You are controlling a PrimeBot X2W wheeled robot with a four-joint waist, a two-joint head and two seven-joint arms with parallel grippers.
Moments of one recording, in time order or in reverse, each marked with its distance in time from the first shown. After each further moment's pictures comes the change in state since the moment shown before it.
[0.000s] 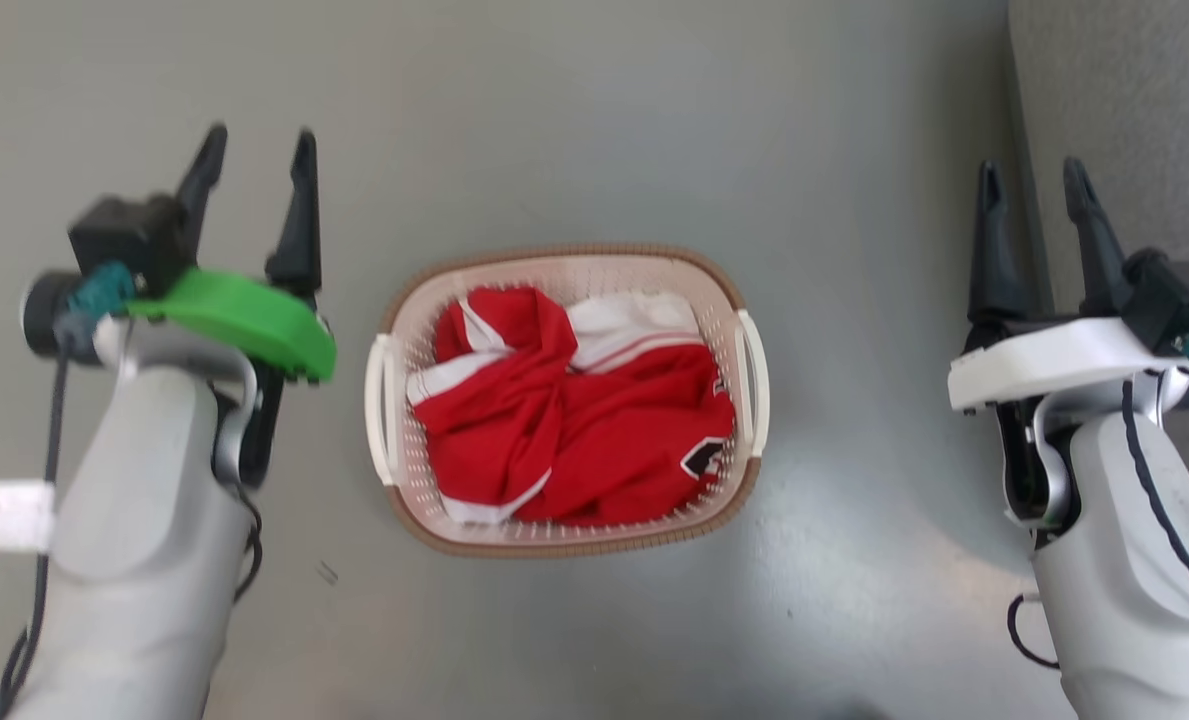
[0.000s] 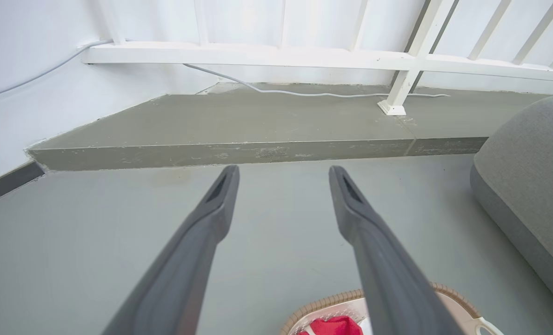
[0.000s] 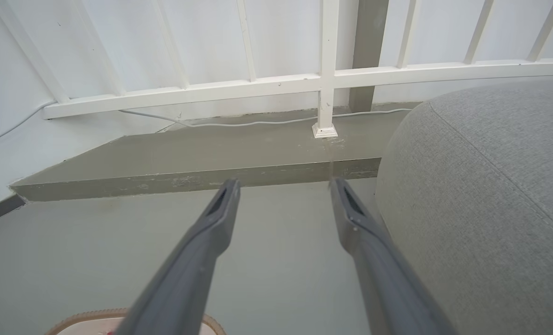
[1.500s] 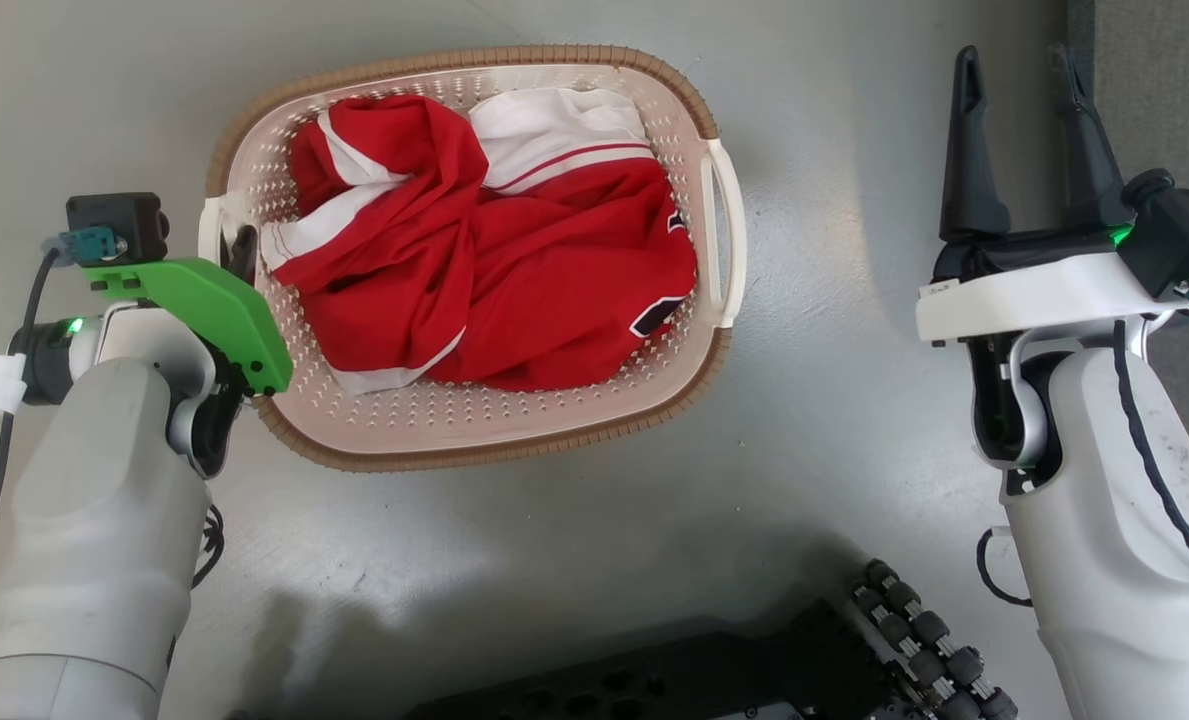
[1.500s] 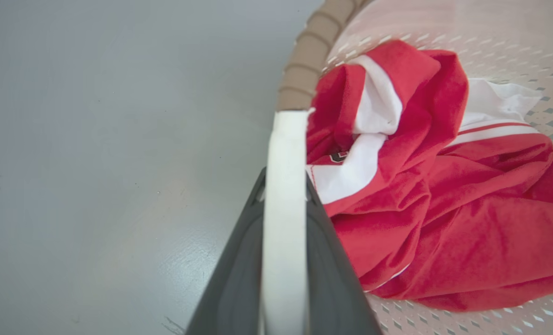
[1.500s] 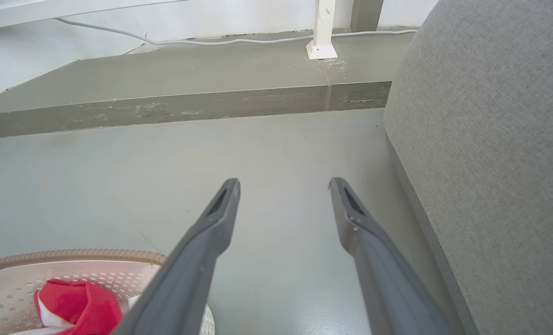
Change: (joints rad) left arm -0.124 0.020 -0.039 0.363 -0.120 -0.030 0.260; right arm -0.074 0.011 0.086 -0.132 0.026 -0.053 0.000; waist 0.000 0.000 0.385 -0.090
